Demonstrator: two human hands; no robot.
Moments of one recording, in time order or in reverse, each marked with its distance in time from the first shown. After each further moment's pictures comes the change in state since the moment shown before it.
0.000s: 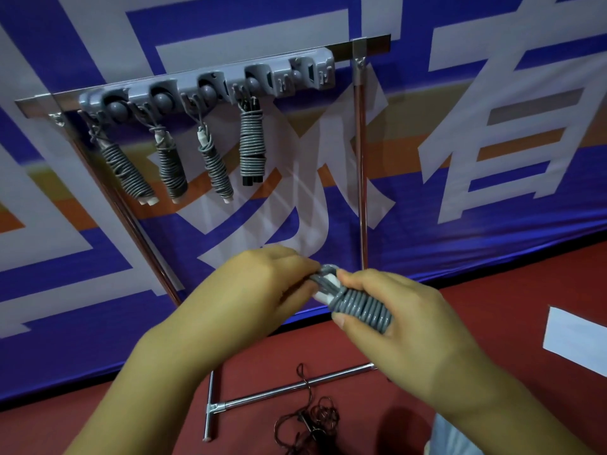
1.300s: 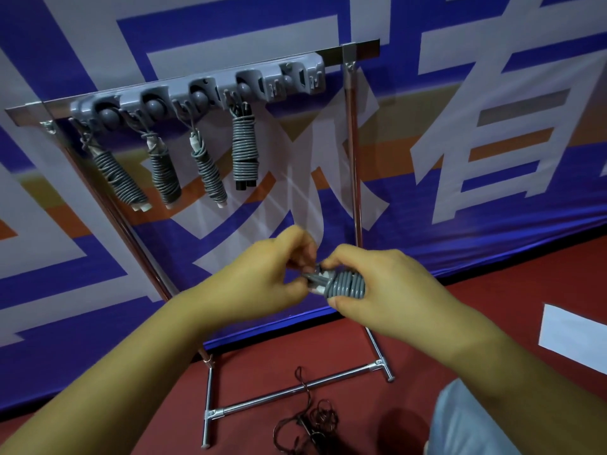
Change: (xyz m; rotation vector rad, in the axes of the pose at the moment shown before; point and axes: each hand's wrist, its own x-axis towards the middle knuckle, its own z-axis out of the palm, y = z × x) left_hand 0.025 -0.030 0.023 -0.404 -0.144 -0.170; right_hand 0.044 0.005 -0.015 -0.286 -0.333 0.041
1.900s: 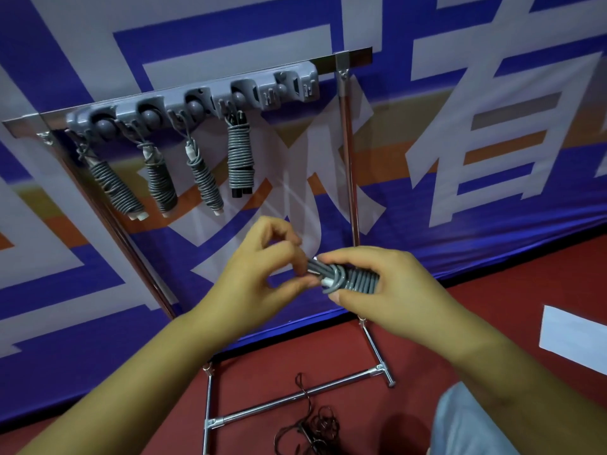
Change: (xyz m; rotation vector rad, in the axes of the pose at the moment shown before) left_hand -0.001 -0.011 0.010 0.084 0.344 0.285; right_hand 0.001 0.018 0.005 0.473 0.129 -0.065
